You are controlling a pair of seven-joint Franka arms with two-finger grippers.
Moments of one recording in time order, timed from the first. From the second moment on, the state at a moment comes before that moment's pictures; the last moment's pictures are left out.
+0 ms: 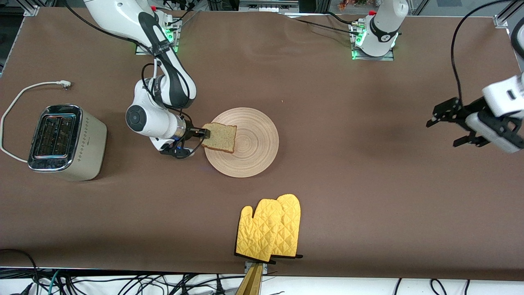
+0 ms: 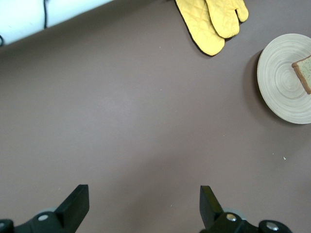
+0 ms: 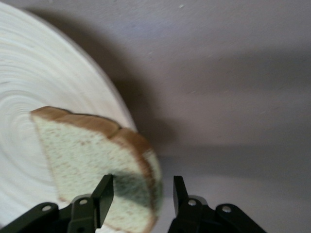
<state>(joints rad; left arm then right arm) -0.04 0.03 0.12 -1.76 -0.28 1.84 0.68 0.53 0.45 -0.13 -2.01 0.60 2.28 0.11</state>
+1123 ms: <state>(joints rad) -0.04 -0.10 0.05 -1.68 -0.05 1.49 0.09 0.53 0.45 -0.17 -1.99 0.63 2.21 0.02</state>
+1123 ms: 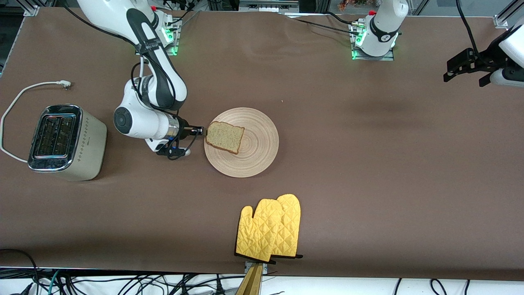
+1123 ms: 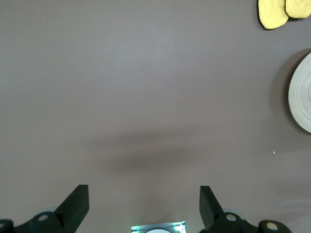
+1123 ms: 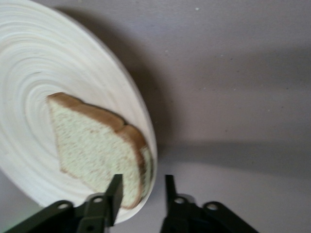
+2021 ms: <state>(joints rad) -0.04 -0.01 0.01 -1.54 -0.05 1.45 -0.12 0.56 0.46 -0.16 -1.98 0.63 2.22 0.02</state>
